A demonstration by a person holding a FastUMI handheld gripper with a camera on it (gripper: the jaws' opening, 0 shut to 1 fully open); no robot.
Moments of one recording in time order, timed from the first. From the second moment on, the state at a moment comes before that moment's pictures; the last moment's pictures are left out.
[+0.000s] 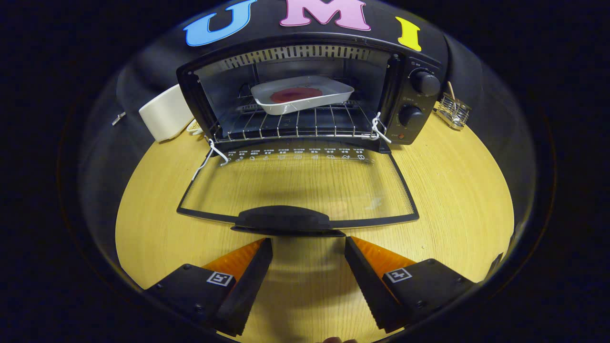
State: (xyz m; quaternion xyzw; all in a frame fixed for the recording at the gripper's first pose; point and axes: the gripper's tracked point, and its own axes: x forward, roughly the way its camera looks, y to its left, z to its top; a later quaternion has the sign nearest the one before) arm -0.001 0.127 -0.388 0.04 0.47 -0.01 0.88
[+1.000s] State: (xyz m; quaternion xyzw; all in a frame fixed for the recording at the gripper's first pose) arm 0.031 0.126 -0.256 0.17 0.34 0.00 0.92
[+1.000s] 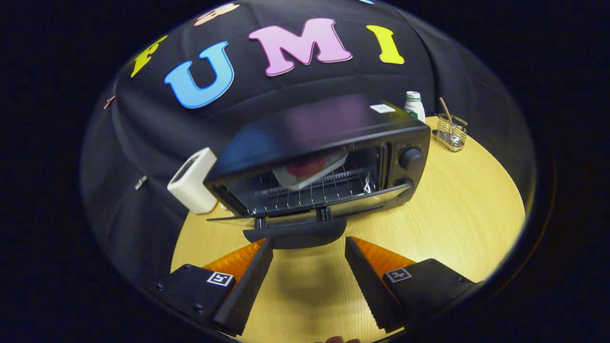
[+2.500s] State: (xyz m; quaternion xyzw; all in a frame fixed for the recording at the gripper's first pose) arm -0.073 -0.108 -0.019 -0.01 0.05 -0.13 0.99
